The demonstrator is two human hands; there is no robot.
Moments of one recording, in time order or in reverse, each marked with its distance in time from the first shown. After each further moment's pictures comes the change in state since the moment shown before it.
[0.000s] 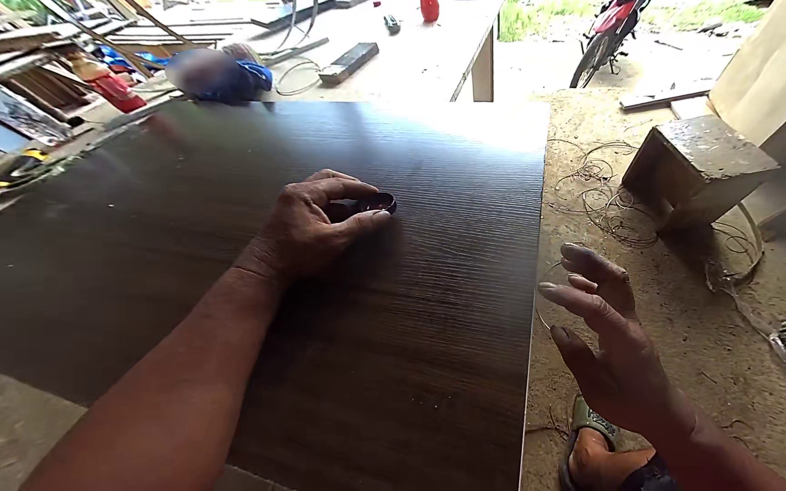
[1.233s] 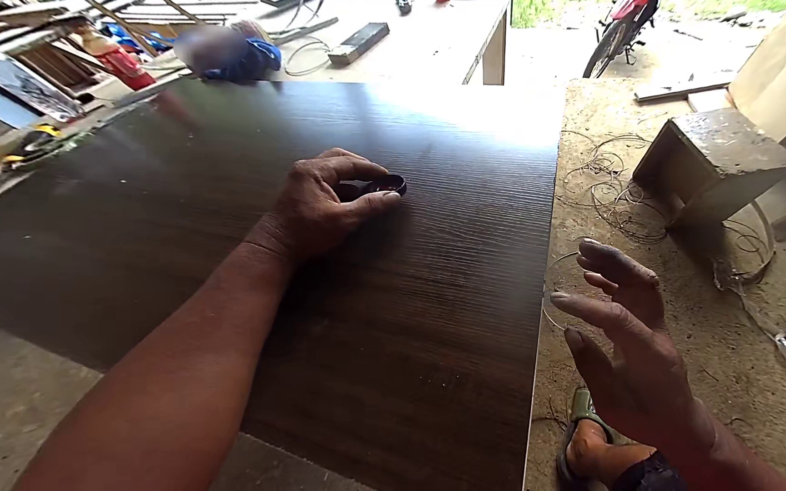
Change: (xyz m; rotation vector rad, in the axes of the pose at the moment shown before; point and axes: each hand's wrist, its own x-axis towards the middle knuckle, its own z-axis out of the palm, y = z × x) left_hand 0.000 0.000 -0.002 -0.003 -0.011 -0.002; right_hand -0.006 -0.016 -0.001 -0.003 0.036 -0.068
